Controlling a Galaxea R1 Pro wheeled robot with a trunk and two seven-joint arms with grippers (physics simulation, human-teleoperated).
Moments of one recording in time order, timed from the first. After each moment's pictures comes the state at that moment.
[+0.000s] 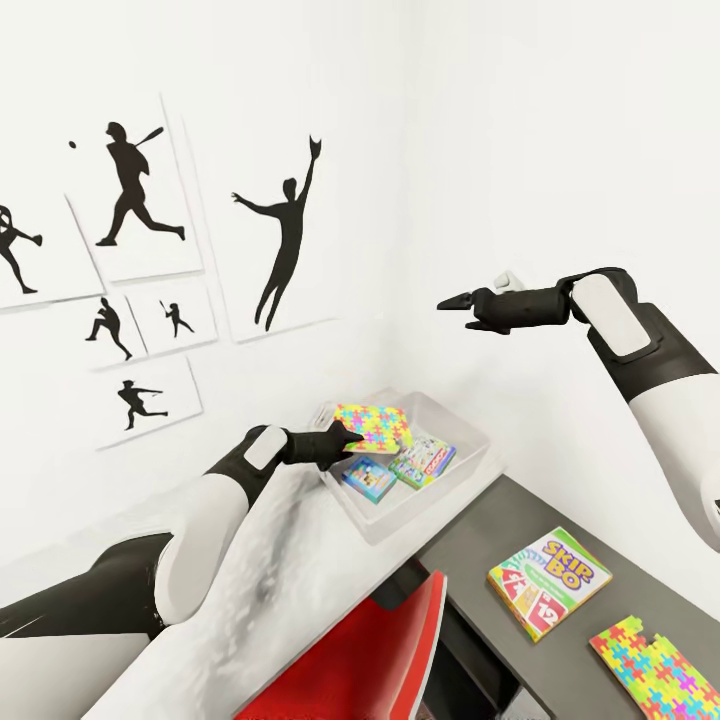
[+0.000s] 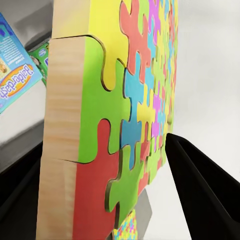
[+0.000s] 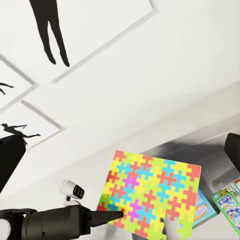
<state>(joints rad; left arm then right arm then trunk) -1.15 -0.17 0.22 -0.27 0.61 0.75 -0.20 -1.41 -0.34 0.42 -0.88 -1.13 1.05 0.14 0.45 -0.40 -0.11</state>
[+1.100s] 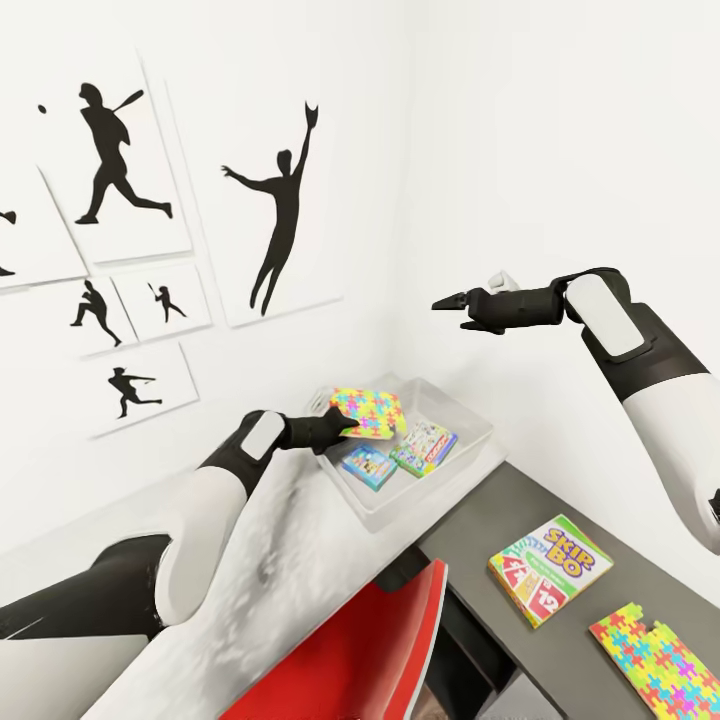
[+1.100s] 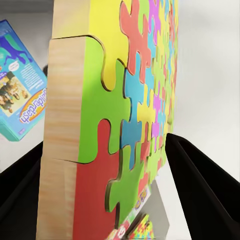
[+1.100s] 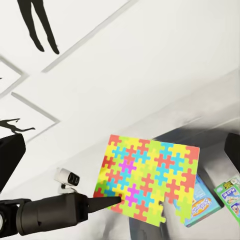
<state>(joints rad) -1.15 -0.17 0.18 -0.38 0.61 0.75 -0.15 -1.41 -0.32 0.42 -0.88 -1.13 1.05 0.14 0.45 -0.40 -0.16</state>
